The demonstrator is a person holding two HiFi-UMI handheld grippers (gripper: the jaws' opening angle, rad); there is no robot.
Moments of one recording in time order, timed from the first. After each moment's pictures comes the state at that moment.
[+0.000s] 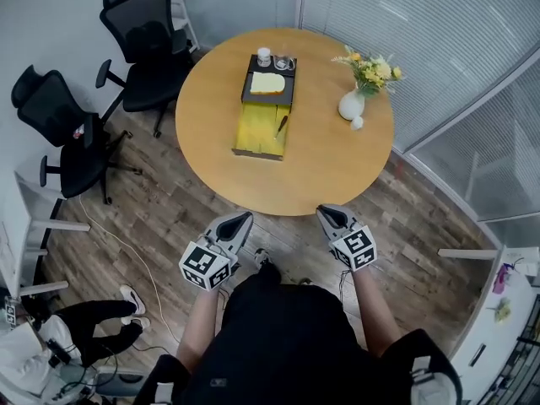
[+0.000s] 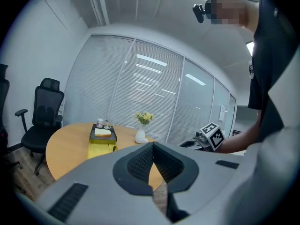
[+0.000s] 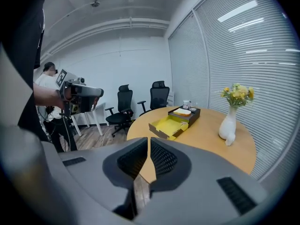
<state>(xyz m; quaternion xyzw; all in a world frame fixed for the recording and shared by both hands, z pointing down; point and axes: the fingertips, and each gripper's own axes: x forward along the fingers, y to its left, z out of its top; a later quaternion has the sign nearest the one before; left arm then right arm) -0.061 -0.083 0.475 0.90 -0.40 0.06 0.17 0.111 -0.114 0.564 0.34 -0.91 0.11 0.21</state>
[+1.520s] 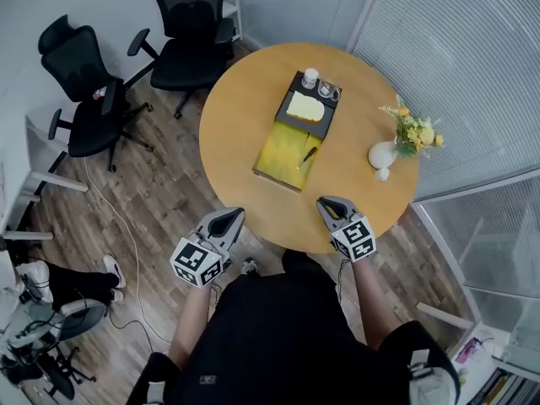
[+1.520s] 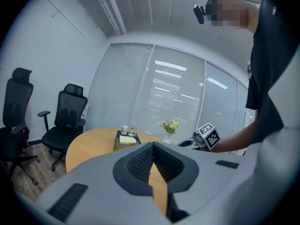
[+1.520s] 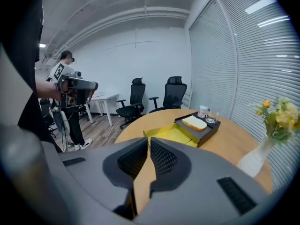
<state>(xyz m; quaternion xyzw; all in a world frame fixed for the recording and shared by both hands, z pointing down) -0.126 -0.176 0.474 0.84 -0.51 0.03 0.18 0.051 -0.269 0.571 0.22 -0.94 0.07 0.26</state>
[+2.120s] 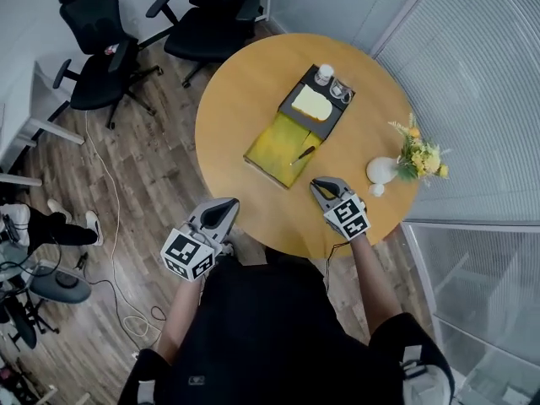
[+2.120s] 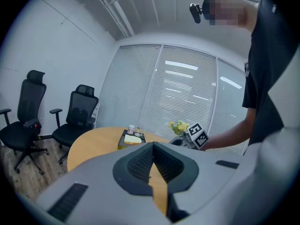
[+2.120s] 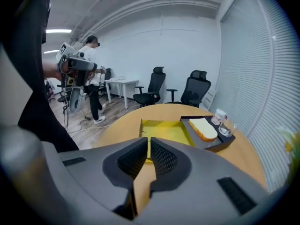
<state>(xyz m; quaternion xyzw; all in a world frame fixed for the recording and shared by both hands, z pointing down) -0.093 -0.199 0.487 0.79 -0.58 0.02 0.19 0.049 -0.342 0.615 0.06 -0.94 -0.01 0.33</state>
